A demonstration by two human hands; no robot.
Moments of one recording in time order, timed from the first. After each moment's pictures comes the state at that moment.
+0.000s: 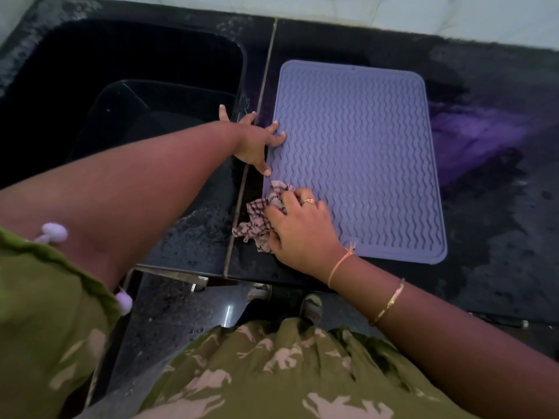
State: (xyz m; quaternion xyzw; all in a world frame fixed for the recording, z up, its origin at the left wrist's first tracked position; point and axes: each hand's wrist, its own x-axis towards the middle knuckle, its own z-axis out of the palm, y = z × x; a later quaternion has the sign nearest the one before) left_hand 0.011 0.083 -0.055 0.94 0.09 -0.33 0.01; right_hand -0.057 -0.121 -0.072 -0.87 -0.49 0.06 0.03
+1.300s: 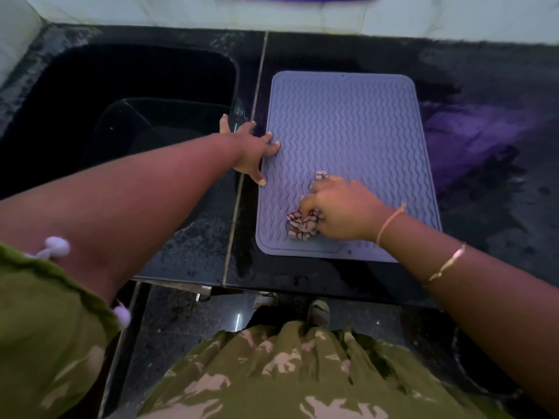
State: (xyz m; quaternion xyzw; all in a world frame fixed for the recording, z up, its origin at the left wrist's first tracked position) left_hand 0.014 0.074 -0.047 0.94 0.06 -0.32 -0.08; right_hand 0.021 -0.149 -0.040 -0.83 -0.52 0.21 -0.01
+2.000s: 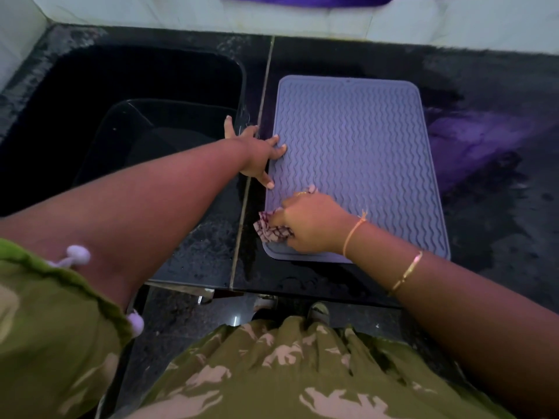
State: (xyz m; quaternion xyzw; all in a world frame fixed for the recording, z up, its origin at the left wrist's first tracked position) left_hand 0.014 0.078 -0.055 0.95 0.07 -0.31 -0.07; right_hand -0.011 -0.108 -0.045 -0.77 -0.61 0.18 -0.03
